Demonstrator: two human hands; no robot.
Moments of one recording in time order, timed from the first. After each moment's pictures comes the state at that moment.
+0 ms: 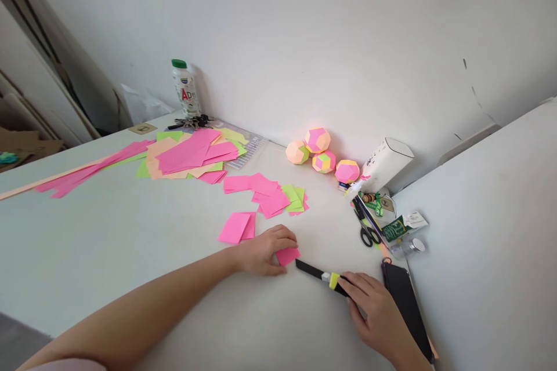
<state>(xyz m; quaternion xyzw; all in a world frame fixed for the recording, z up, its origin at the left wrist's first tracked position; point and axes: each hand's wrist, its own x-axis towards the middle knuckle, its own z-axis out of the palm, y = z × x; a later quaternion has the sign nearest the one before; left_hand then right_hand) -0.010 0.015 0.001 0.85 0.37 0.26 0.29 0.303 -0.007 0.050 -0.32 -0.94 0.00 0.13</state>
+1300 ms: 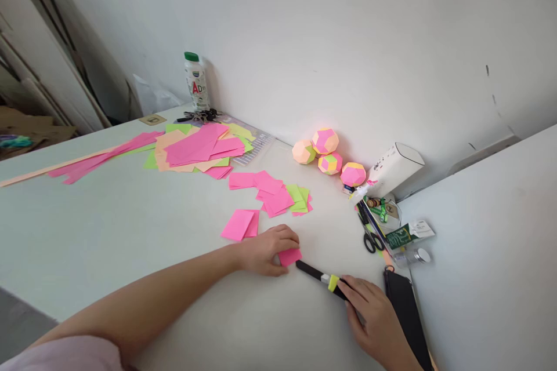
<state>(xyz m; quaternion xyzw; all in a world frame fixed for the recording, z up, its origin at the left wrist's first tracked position) -0.010 0.016 0.003 0.85 0.36 0.27 0.28 0.305 -0.003 0.042 -0.31 -0.94 0.01 0.12</state>
